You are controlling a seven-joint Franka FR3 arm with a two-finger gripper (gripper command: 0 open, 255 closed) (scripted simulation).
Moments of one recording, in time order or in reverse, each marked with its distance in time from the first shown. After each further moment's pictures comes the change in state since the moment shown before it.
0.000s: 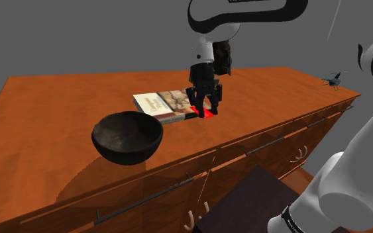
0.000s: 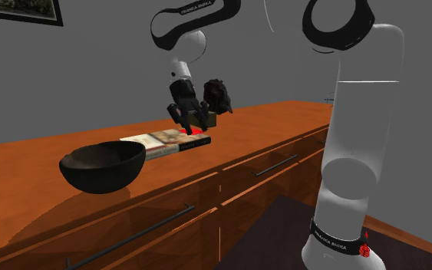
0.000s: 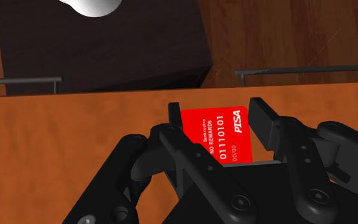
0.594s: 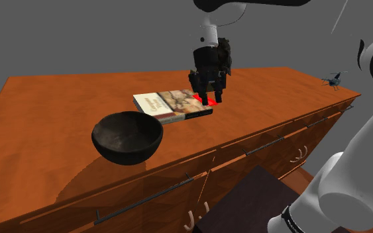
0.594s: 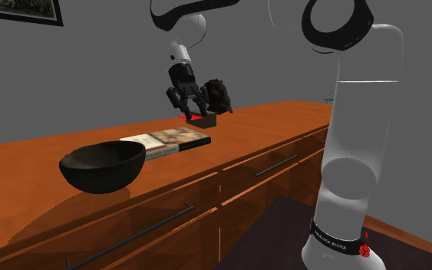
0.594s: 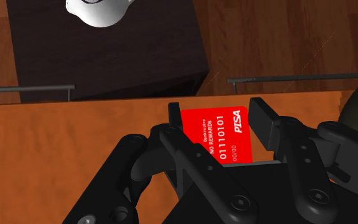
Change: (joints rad) arm -0.002 0.004 -0.001 0.128 0.008 -0.122 0.024
